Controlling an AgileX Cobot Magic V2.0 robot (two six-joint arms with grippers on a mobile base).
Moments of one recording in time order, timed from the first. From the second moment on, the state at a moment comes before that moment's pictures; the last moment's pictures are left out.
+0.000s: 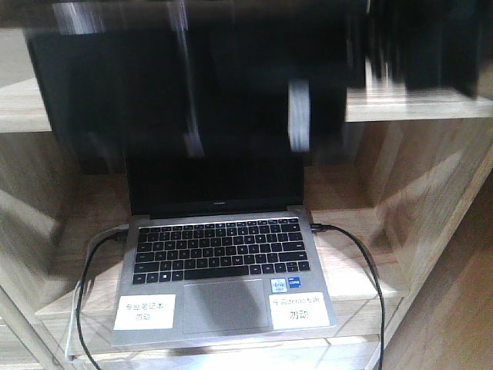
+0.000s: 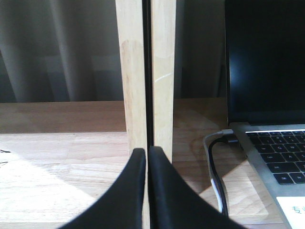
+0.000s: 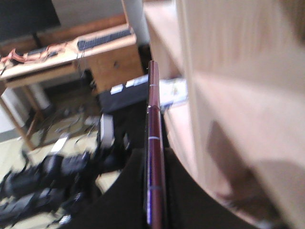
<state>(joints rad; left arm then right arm) 0.06 -0.02 0.03 -0.04 0.20 0.06 0.35 1.34 -1.61 1.19 1.22 -0.90</state>
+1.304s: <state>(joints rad) 0.06 -0.02 0.03 -0.04 0.20 0.06 0.49 2.00 -2.07 1.23 0.82 -0.92</state>
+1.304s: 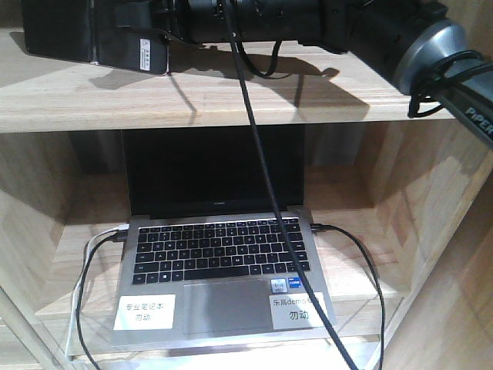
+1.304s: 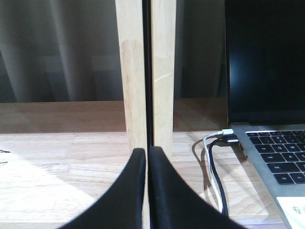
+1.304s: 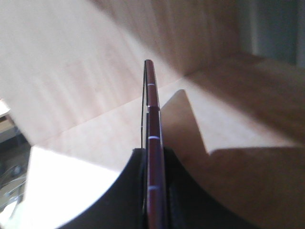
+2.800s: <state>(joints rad) 0.06 -0.02 0.03 -0.04 0.20 0.06 0.49 1.90 -2.07 1.15 0.74 -0.87</state>
